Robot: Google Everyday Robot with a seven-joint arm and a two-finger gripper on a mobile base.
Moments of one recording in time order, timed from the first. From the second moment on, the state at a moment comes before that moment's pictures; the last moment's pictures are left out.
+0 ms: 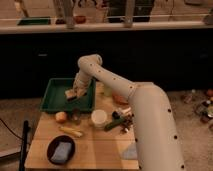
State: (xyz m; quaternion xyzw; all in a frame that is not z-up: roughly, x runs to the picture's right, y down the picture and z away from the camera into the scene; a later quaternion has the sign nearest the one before) arm -0.171 0.024 0.892 -0.26 -0.30 -0.18 0.90
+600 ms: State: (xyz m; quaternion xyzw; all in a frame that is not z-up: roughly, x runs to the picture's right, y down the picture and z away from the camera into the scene) arm -0.178 0.024 0.889 -0.26 -0.39 -0.23 0.85
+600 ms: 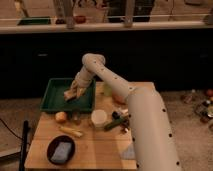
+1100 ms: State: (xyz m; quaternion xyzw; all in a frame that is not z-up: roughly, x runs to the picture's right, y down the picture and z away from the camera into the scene) arm -0.188 0.030 0.890 -0.27 -0.42 -0.29 0.82
